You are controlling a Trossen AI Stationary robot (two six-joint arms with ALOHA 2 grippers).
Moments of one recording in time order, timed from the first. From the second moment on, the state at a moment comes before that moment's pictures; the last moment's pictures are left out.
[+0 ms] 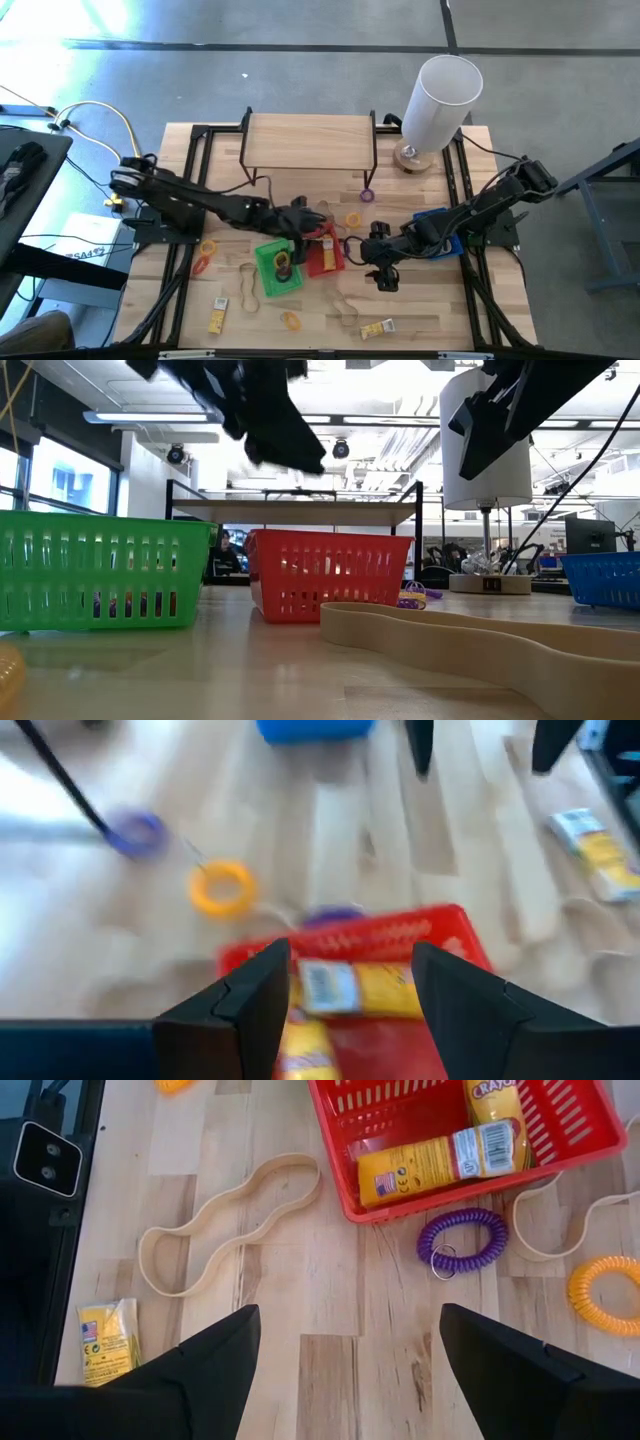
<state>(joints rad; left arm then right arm) -0.20 1.53 0.99 -0.04 -0.17 -0.18 0.42 1.49 1.05 -0.54 0.08 0.42</state>
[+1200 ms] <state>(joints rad) -0.30 1.46 0.99 -0.13 -0.42 -0.19 0.20 1.71 0.81 -0.19 0.41 0.11</state>
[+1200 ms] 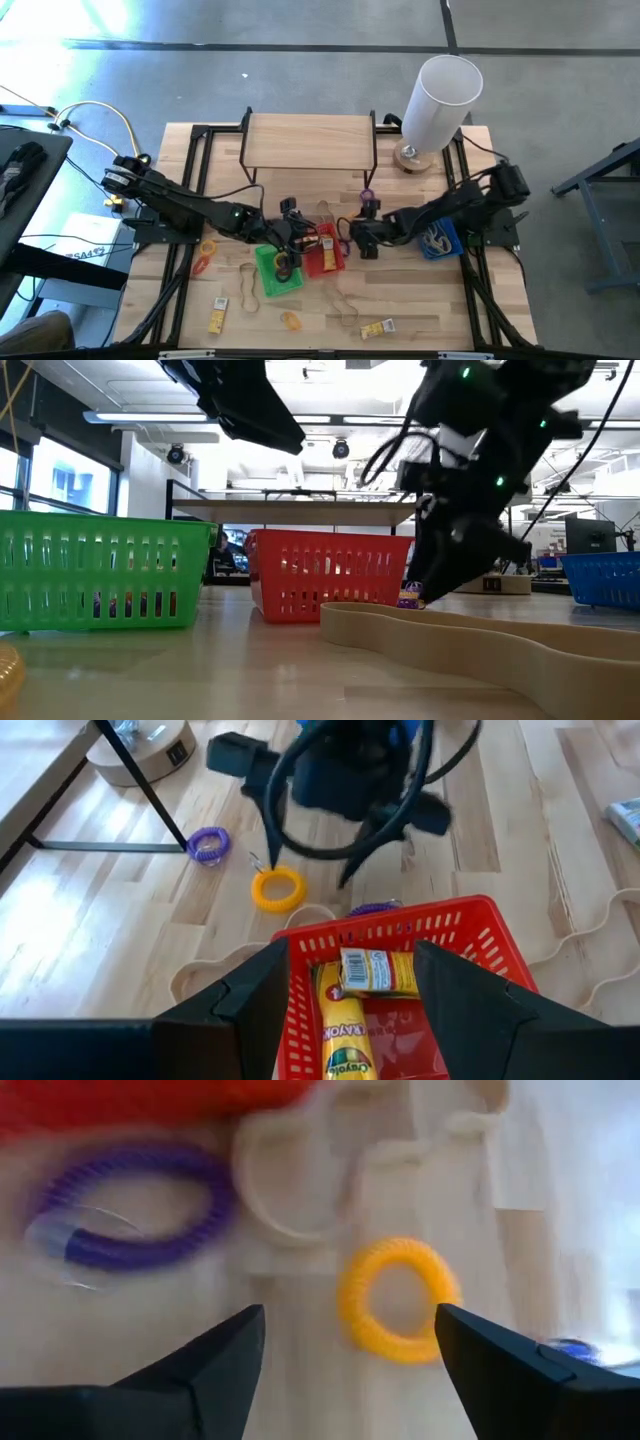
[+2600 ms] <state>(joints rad) -0.30 1.46 0.99 -0.13 -0.42 -0.20 0.01 1.75 0.81 -0.14 0.13 0.10</state>
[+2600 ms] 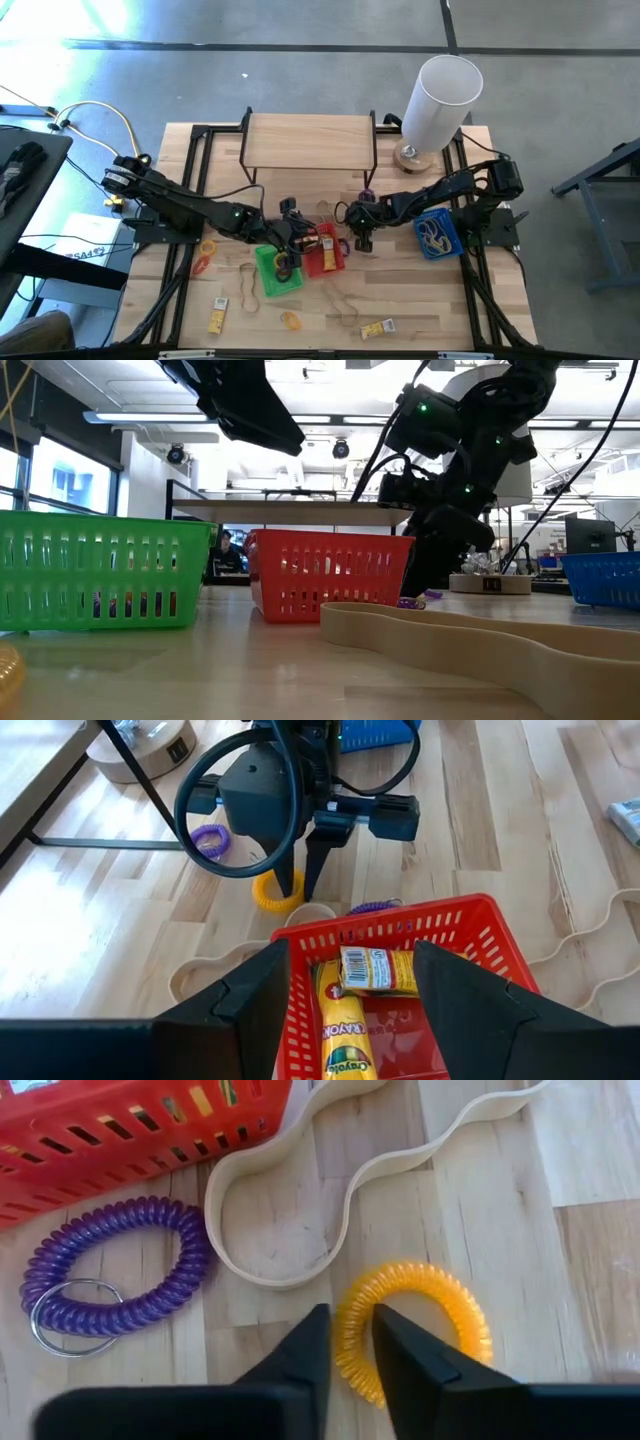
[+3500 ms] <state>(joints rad) -0.30 1.47 0.99 -0.09 -0.42 -0.19 0.21 1.58 0.81 -0.21 0.41 0.21</state>
